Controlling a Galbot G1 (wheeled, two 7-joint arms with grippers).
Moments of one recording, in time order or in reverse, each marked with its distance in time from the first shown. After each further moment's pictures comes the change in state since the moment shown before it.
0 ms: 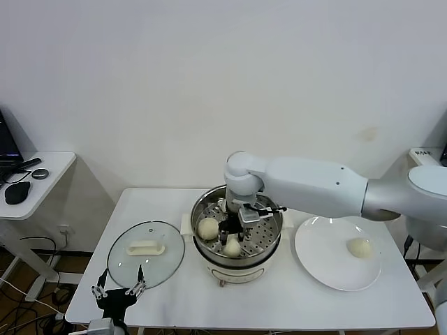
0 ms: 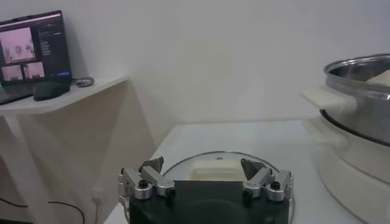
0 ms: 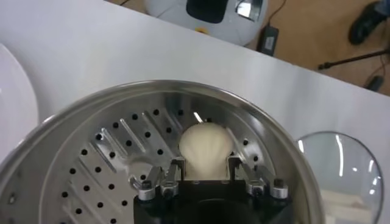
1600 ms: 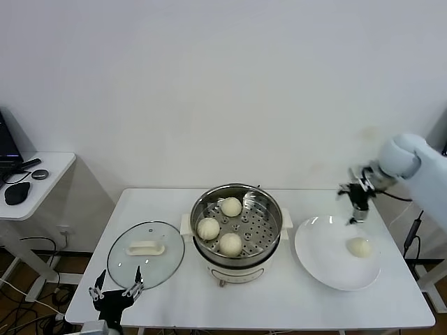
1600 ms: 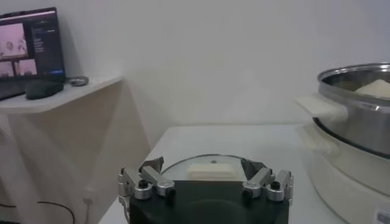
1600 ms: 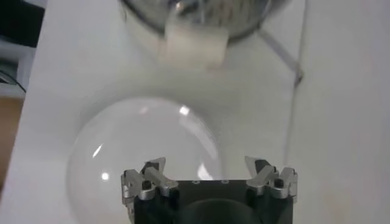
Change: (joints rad) left arm 0.029 0.005 -0.028 -0.023 -0.041 0.015 0.025; right arm -0.435 -0.622 0.680 -0.151 -0.033 -0.934 -0.176
